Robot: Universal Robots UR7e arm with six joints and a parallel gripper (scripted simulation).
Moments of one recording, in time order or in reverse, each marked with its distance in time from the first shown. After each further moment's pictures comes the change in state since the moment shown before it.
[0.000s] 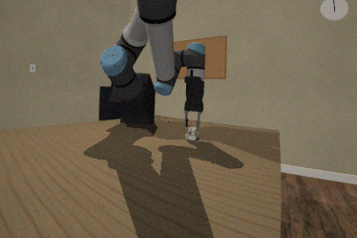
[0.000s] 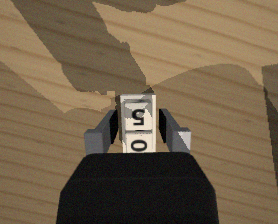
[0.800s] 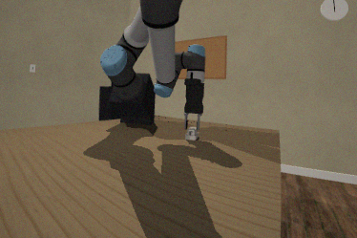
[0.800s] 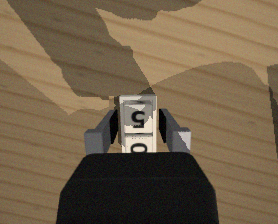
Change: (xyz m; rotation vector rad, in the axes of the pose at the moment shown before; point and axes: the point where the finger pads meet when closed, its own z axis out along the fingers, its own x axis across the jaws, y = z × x) arm 0.000 0.000 0.009 0.000 0.001 0.000
